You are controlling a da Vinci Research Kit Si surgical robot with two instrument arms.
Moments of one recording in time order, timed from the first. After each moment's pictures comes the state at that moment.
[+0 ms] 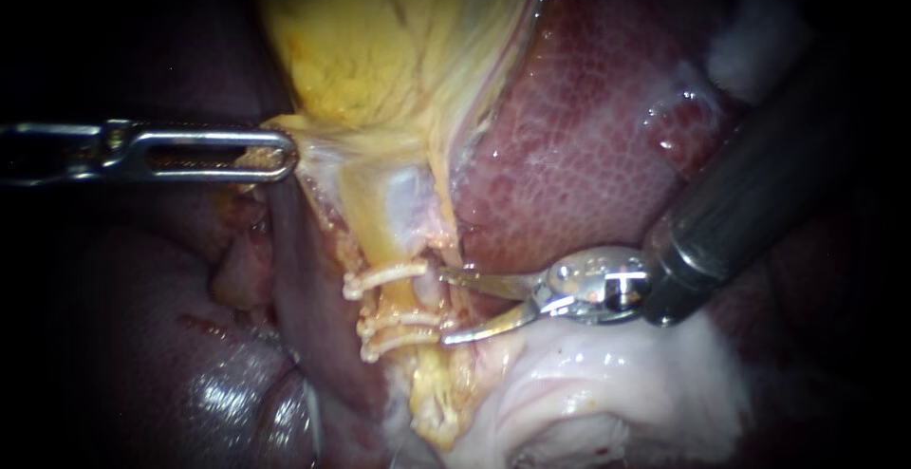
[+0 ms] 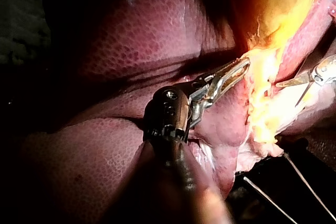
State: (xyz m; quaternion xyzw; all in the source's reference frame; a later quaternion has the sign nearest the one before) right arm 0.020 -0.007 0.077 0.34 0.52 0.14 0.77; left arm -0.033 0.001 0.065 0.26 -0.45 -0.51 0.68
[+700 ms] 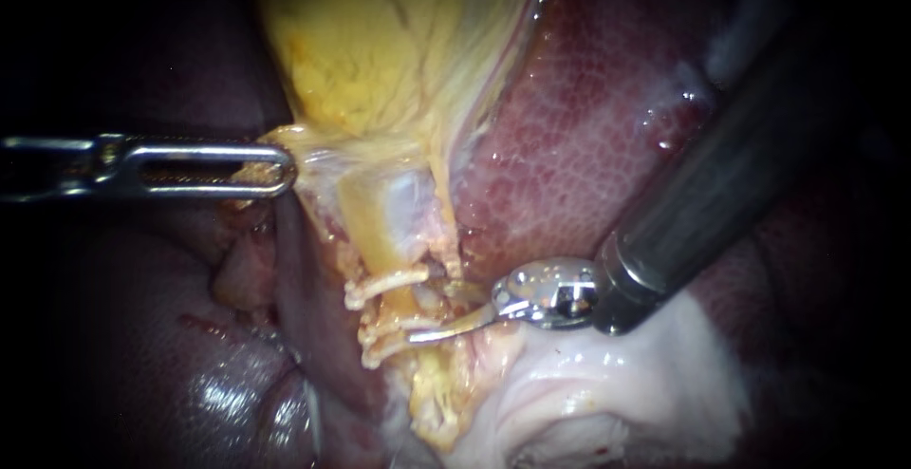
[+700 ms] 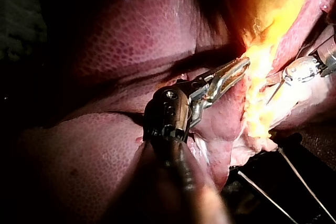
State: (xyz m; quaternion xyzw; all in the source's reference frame) right arm 0.024 -0.007 0.080 0.37 0.50 0.13 0.77; left arm -0.033 0.001 0.064 0.25 -0.46 -0.51 0.68
